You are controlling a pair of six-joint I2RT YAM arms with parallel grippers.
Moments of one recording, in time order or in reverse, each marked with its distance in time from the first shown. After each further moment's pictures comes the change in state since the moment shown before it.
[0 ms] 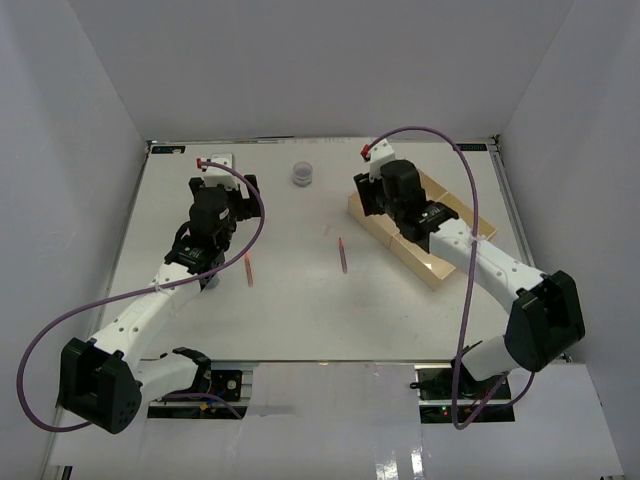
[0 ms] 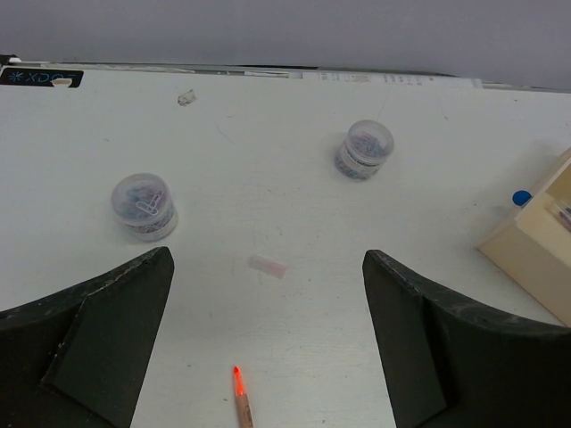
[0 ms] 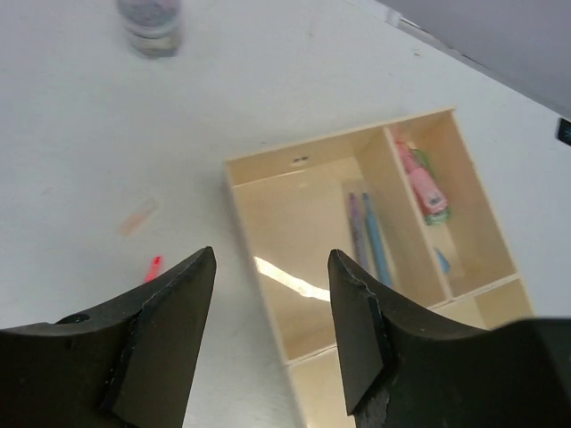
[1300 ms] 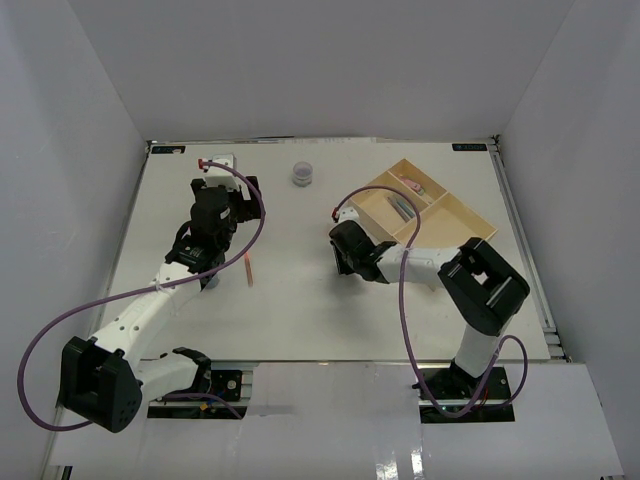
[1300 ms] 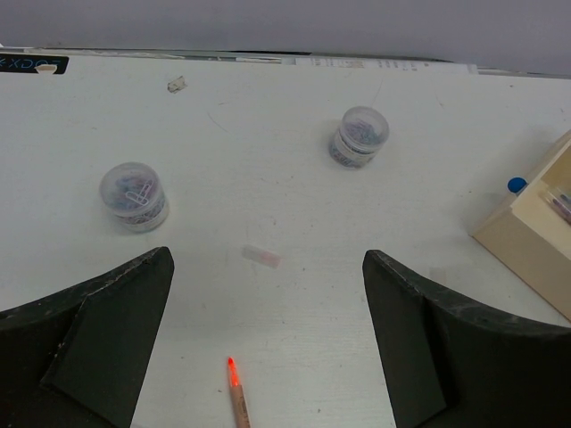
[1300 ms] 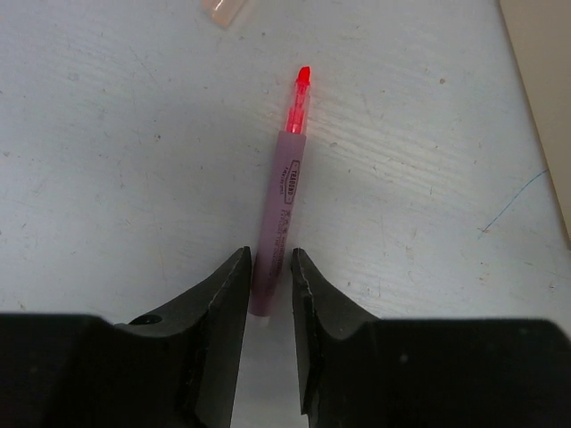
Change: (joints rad) left arm 0.001 0.006 0.000 -0.023 0.021 -0.018; right arm 0.271 0.266 -0.250 0.114 0.082 0.480
